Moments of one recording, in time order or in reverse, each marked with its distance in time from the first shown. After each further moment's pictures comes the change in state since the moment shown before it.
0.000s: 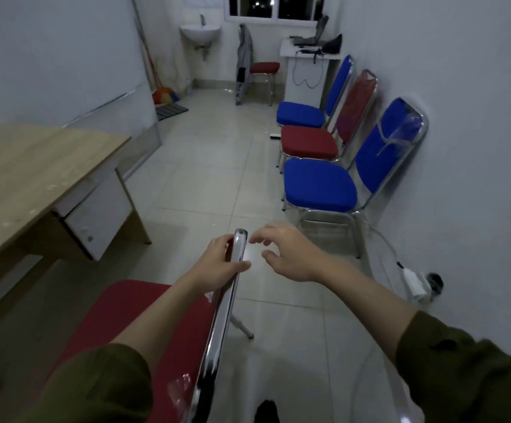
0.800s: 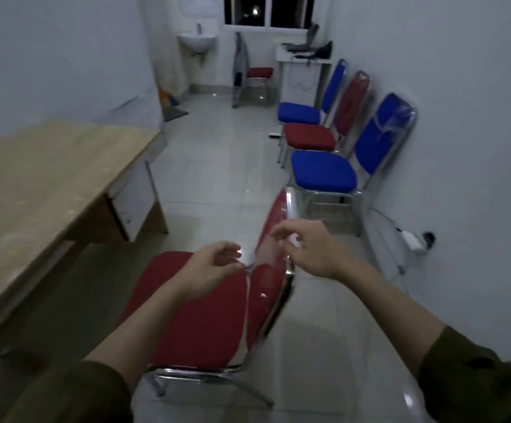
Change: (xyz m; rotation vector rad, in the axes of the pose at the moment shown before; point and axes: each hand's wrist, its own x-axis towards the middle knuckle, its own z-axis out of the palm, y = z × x) left_hand -0.197 -0.079 -0.099 -0.110 -0.111 0.059; right_hand -0.098 -0.173 0.076 0.109 0.188 0.086
